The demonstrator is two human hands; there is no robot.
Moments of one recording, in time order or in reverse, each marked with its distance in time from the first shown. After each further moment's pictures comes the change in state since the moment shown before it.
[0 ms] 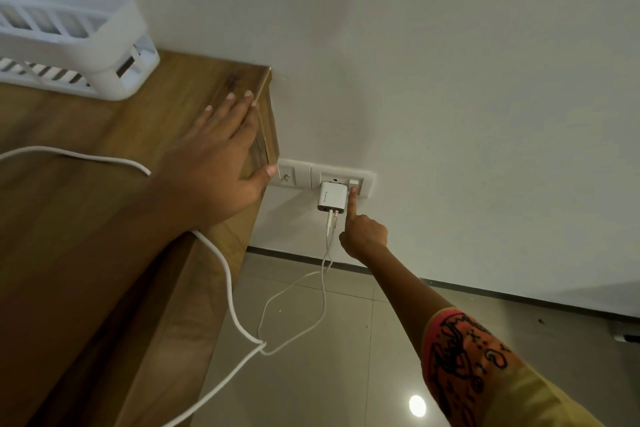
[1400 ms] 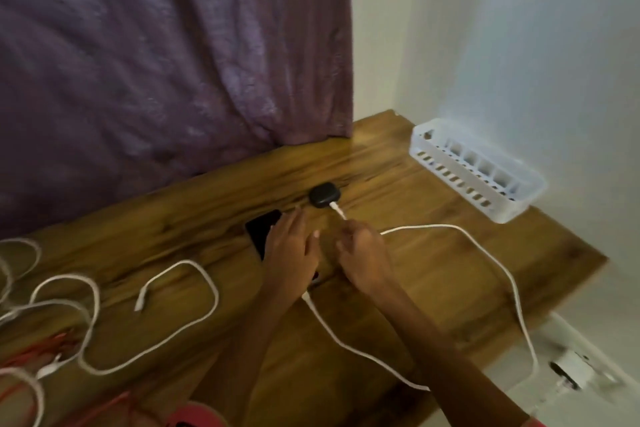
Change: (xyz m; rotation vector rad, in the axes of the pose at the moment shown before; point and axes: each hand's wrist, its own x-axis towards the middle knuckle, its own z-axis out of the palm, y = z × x) left_hand -0.301 -0.089 -0.133 -0.254 0.484 -1.172; right_hand -0.281 -0.355 -0.143 0.450 -0.054 -1.019
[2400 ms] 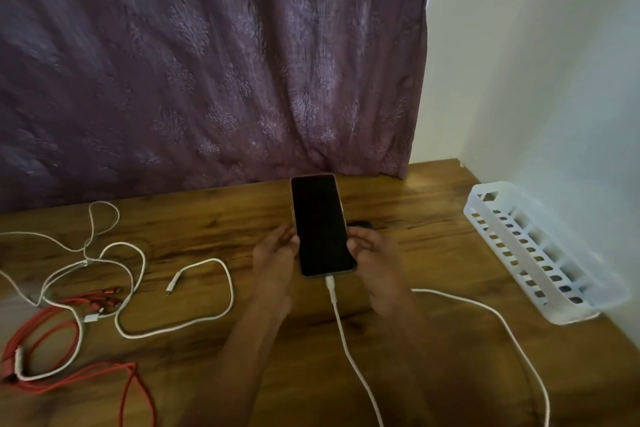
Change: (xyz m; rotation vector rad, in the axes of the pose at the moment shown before) left_hand 0.012 0.013 -0.037 -1.183 0.435 -0.707; right_hand 0.041 -0.034 -0.020 0.813 -0.287 0.225
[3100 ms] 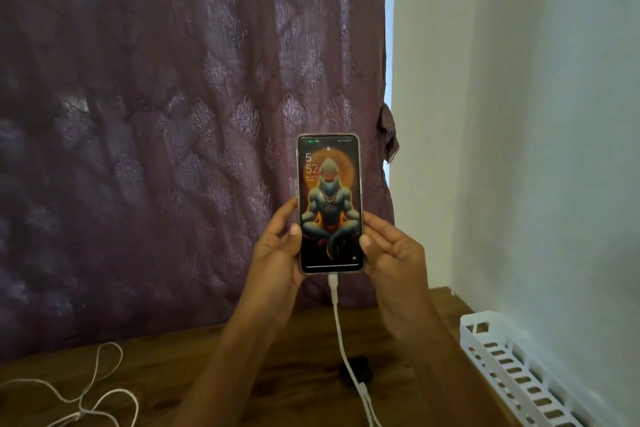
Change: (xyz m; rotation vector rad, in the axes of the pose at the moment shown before) left_hand -0.077 0.181 0.077 -0.222 -0.585 0.554; right_hand -0.051 -0.189 -0.020 0.299 -0.137 -0.623
